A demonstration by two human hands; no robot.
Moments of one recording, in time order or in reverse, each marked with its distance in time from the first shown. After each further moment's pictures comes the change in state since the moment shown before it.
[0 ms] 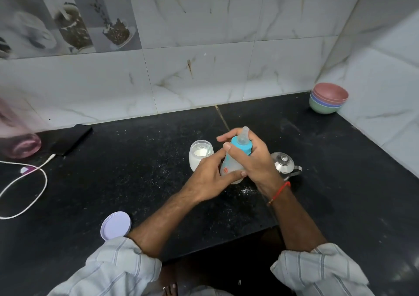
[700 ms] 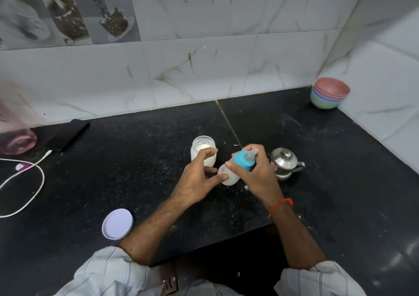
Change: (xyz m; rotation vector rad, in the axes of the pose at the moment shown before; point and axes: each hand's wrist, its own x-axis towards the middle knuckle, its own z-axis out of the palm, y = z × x) left_hand -0.021 -0.040 -0.016 0.020 0.086 -0.194; right_hand -0.033 0.048 -0.002 -0.360 0.209 0.223
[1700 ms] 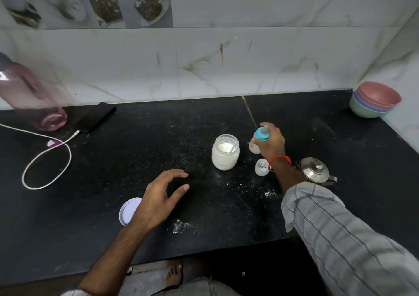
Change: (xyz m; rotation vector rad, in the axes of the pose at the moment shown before) left_hand -0.069 -0.094 -0.080 0.225 0.256 -0.001; right_hand 0.157 0.069 0.038 -0.299 0.059 0.056
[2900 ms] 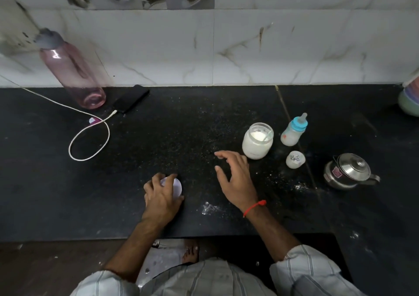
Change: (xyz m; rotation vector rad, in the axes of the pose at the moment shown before) left_hand -0.056 -0.056 -0.017 0.469 -0.101 -0.563; right_hand -0.190 -0.071 0.102 0.087 -0.250 -0.469
